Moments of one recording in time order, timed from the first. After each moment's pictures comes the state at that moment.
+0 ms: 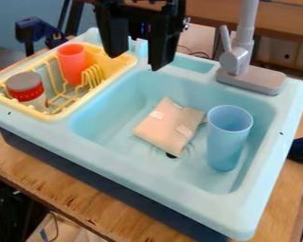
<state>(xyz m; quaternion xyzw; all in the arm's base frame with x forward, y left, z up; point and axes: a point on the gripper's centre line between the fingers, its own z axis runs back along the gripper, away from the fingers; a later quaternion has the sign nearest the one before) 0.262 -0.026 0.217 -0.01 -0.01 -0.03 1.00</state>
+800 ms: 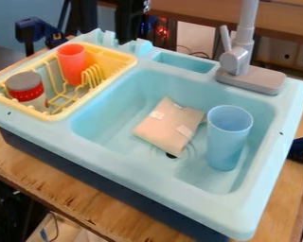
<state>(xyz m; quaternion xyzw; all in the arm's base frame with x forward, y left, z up) 0.295 0.046 0.215 0.03 0.00 0.02 1.00</state>
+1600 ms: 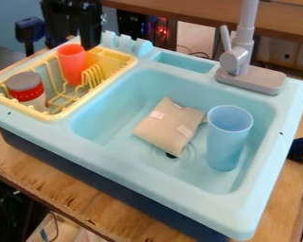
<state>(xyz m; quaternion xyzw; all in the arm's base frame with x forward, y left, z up) 0.317 0.116 0.183 0.02 -0.03 0.01 1.00</state>
